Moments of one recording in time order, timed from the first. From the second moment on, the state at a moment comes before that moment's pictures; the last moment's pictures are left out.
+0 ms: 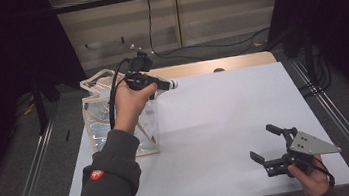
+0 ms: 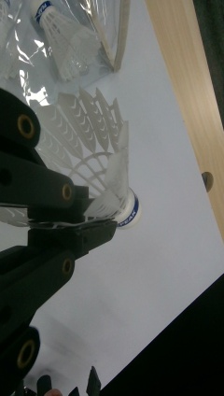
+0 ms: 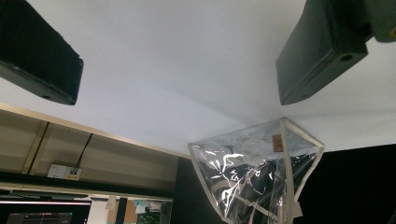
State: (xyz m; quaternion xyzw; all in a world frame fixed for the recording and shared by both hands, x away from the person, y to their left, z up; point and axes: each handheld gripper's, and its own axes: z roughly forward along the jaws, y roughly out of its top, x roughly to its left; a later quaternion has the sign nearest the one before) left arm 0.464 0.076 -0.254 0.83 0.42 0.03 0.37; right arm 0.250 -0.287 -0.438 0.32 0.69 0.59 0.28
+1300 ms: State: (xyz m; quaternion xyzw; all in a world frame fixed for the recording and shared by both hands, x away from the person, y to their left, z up) left arm 0.462 0.103 -0.223 0.82 0.44 0.04 0.37; right arm 0.249 -0.287 -0.438 0.32 0.69 0.59 0.28
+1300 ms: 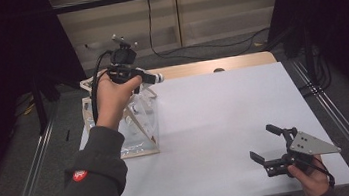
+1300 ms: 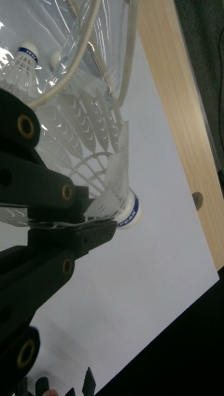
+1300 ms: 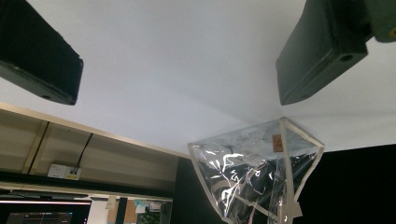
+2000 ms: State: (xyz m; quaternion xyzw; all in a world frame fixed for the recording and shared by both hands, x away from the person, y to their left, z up) left arm 0.462 0.120 -0.217 0.82 0.45 0.05 0.36; right arm 0.249 -0.287 -0.438 0.33 0.69 0.59 0.28
